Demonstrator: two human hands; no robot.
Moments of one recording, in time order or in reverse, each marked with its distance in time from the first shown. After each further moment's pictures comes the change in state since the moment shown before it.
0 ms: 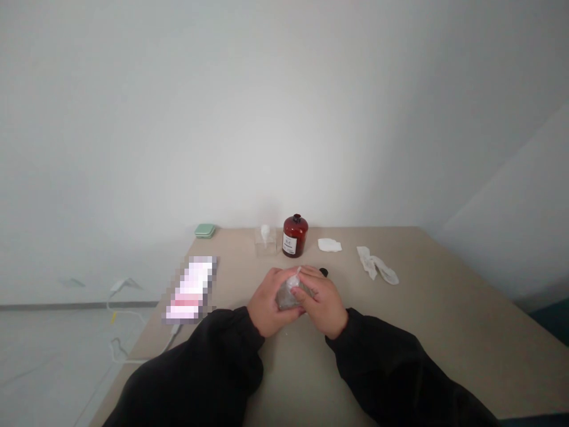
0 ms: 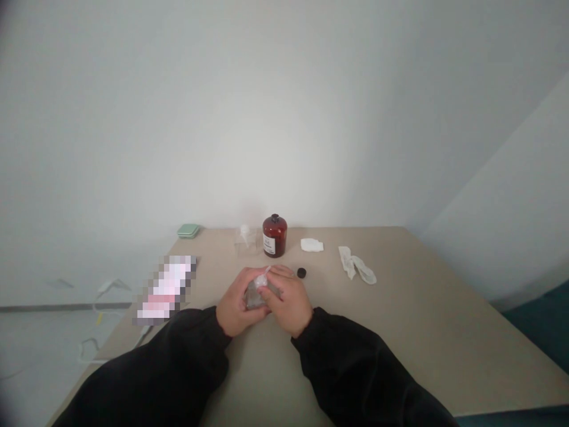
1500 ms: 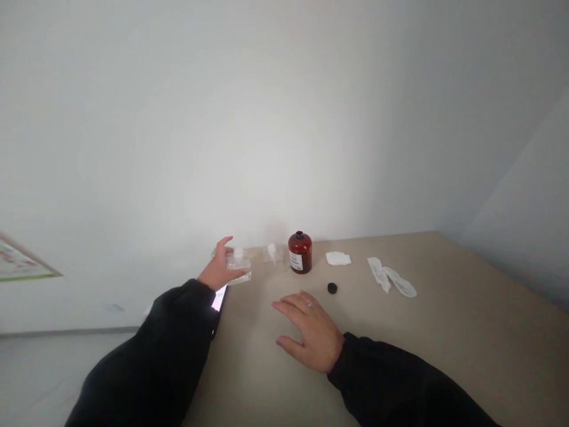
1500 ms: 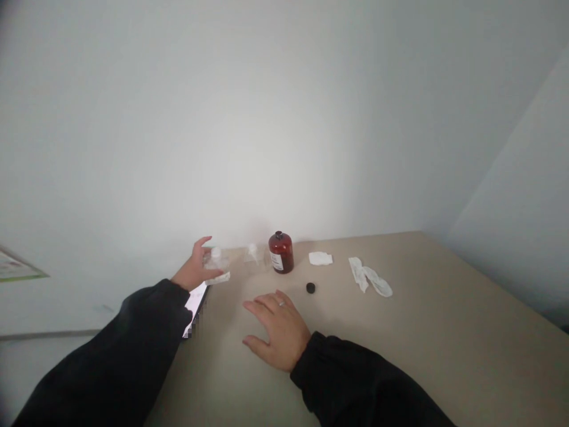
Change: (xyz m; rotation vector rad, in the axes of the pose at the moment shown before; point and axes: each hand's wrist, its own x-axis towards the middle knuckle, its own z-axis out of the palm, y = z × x) left_hand 0.049 -0.047 -0.151 0.413 0.062 -0.455; right_hand -0.017 -0.012 0.010 -0.166 -0.275 -0.016
